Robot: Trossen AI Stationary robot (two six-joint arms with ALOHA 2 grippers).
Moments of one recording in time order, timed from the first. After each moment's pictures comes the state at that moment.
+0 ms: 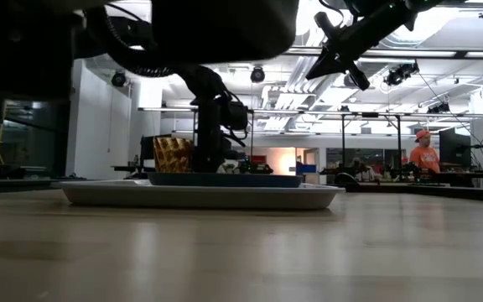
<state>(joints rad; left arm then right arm) 0.69 2.39 1.99 -1.05 -0.14 -0.44 -0.61 1.19 1.00 -0.31 -0.13 0.76</state>
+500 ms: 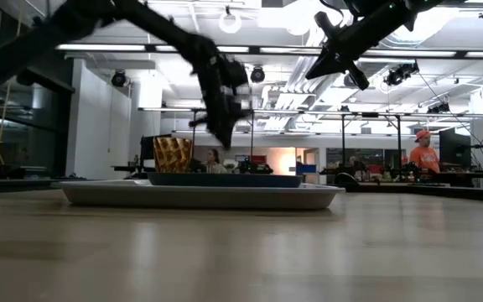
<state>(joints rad) 0.68 2.23 2.04 -0.93 -0.10 -0.25 -0.61 1.19 1.00 -0.30 -0.13 0.73</state>
